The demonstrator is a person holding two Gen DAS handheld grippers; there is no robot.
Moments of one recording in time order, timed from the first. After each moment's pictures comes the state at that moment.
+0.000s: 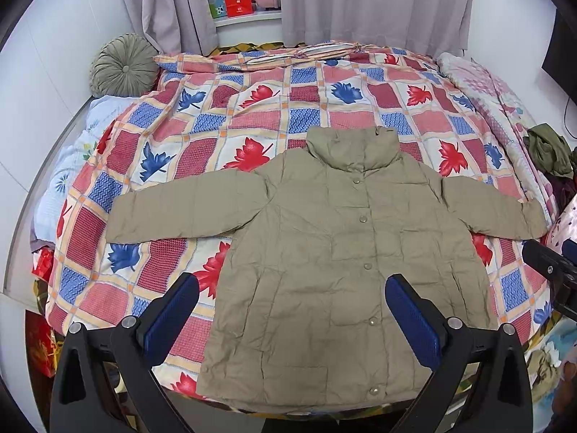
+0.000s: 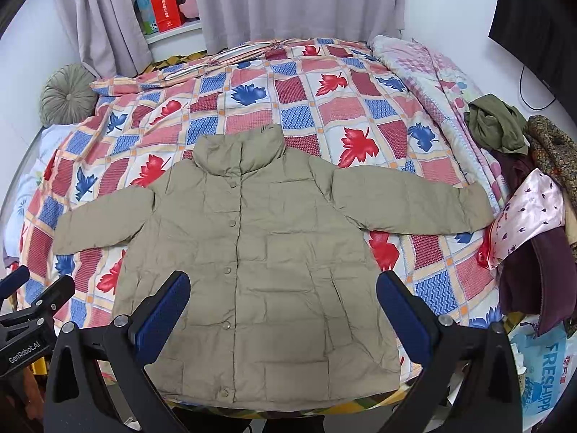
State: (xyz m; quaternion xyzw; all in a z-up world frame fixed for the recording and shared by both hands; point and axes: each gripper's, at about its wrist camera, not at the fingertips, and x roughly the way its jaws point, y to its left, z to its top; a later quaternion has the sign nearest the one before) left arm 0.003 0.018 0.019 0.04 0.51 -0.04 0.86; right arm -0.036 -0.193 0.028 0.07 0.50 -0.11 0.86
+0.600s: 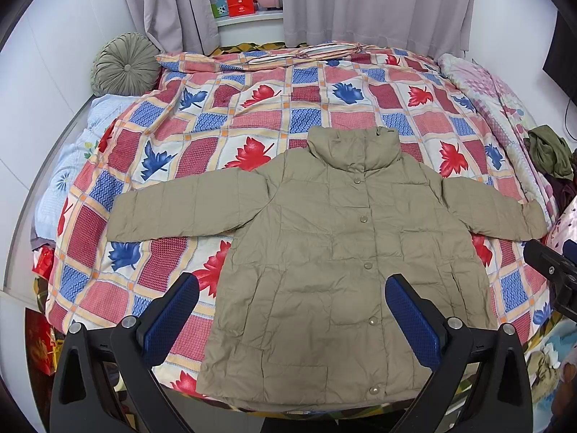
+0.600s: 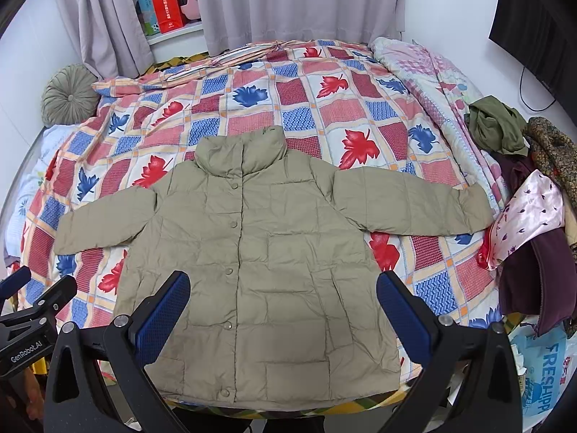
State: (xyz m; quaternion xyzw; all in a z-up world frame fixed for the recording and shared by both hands) left arm 0.002 0.018 0.019 0.04 0.51 -0.04 0.86; right arm -0.037 -0.193 0.029 0.07 0.50 -0.11 0.86
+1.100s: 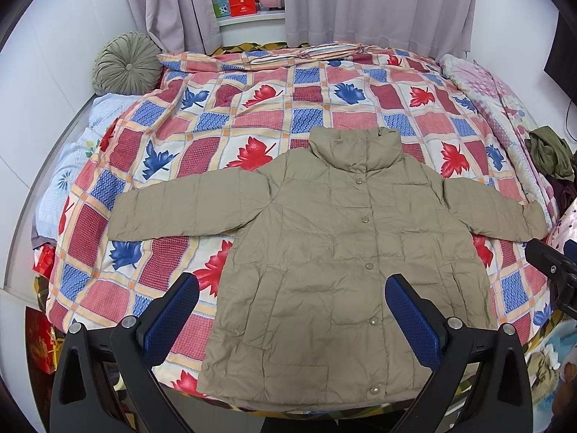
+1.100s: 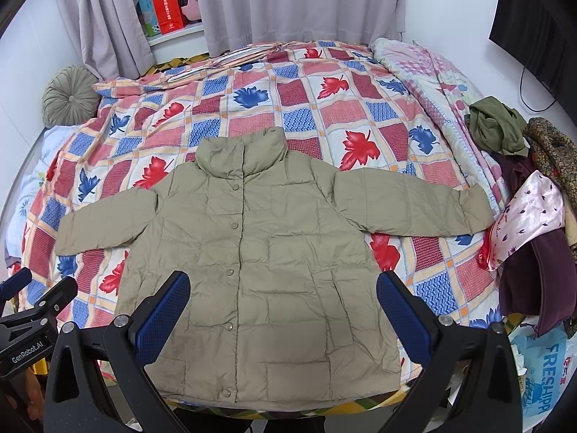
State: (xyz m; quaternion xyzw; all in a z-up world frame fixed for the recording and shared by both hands) left arm 0.001 0.017 0.018 0.04 0.51 -0.04 0.86; right arm -0.038 -0.194 0.028 0.07 0.50 -0.11 0.86
